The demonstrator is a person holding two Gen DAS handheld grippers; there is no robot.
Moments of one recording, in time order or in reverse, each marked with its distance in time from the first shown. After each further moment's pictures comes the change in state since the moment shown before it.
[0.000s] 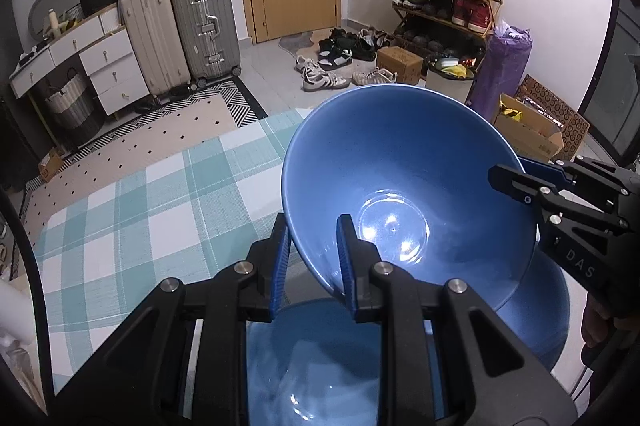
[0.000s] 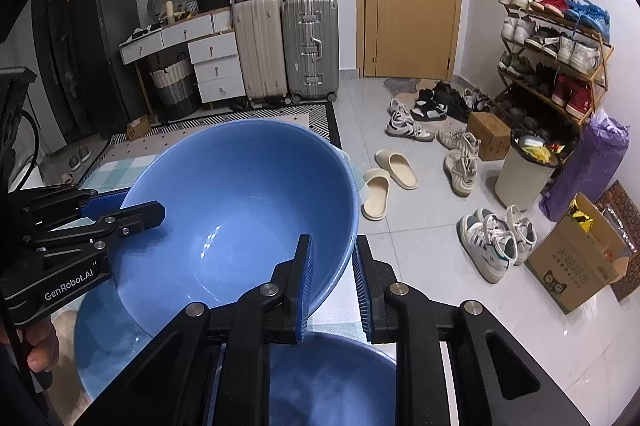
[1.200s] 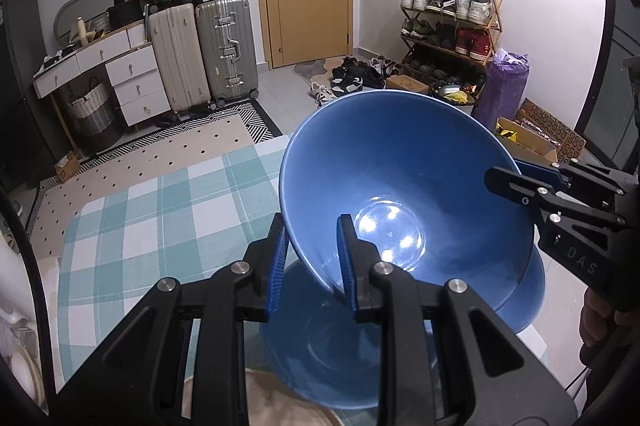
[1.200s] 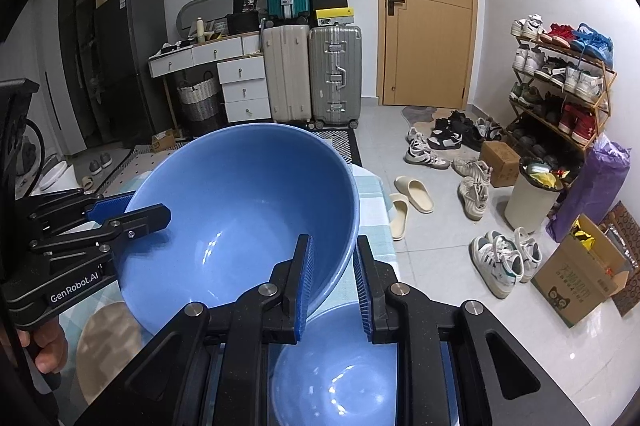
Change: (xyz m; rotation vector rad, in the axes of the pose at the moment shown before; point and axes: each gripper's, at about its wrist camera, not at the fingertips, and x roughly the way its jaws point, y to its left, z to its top) left arm -0.161 -0.008 -0.047 -0.042 -0.102 0.044; right arm -0.086 0.054 -0.019 -0.035 -0.091 0.058
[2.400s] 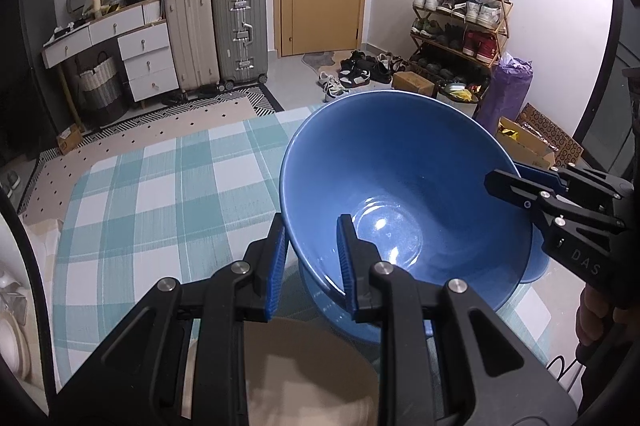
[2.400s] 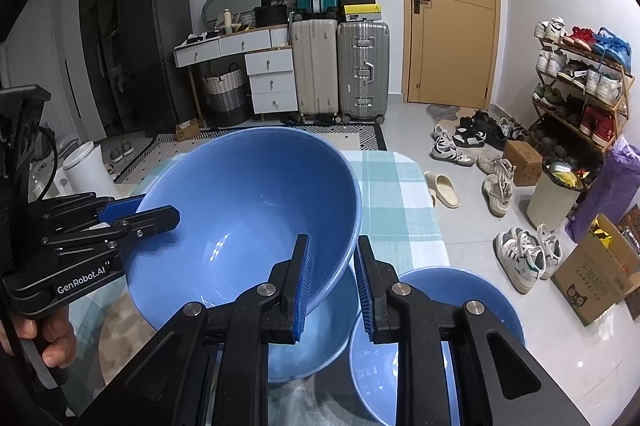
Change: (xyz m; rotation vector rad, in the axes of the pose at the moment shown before) left arm -0.025 0.055 -0.062 -0.085 0.035 -0.005; right arm -0.011 0.058 -0.032 -0.035 0.021 0.069
